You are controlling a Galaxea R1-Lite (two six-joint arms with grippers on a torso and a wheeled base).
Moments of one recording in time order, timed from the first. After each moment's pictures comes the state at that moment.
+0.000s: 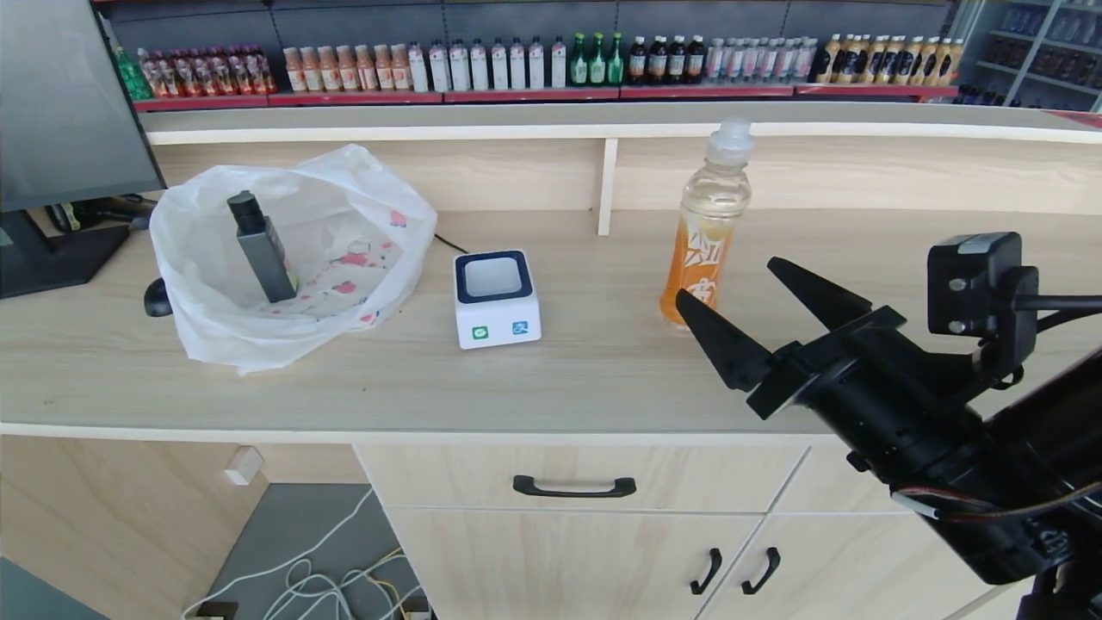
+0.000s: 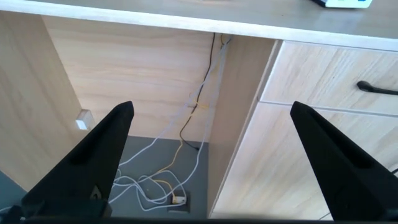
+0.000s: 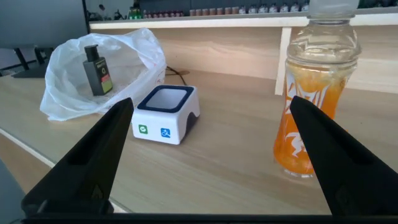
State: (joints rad) left arm 0.00 0.00 0.00 0.00 0.00 -0.02; right arm 0.67 1.66 -0.44 -1.57 -0.12 -0.07
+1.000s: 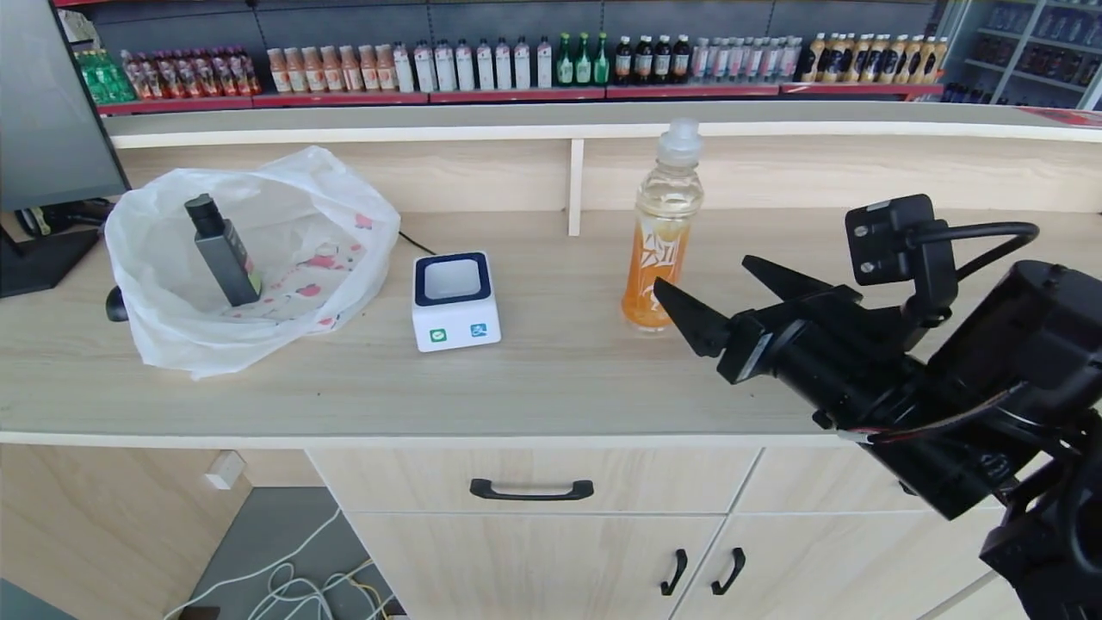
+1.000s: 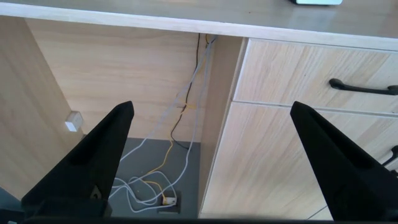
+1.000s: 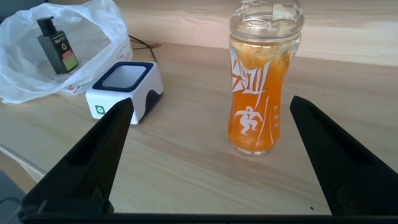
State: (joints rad) left arm 0.00 0.00 0.00 0.00 0.00 -0.01; right arm 0.64 1.67 -0.63 -1.25 -0.16 -0.02
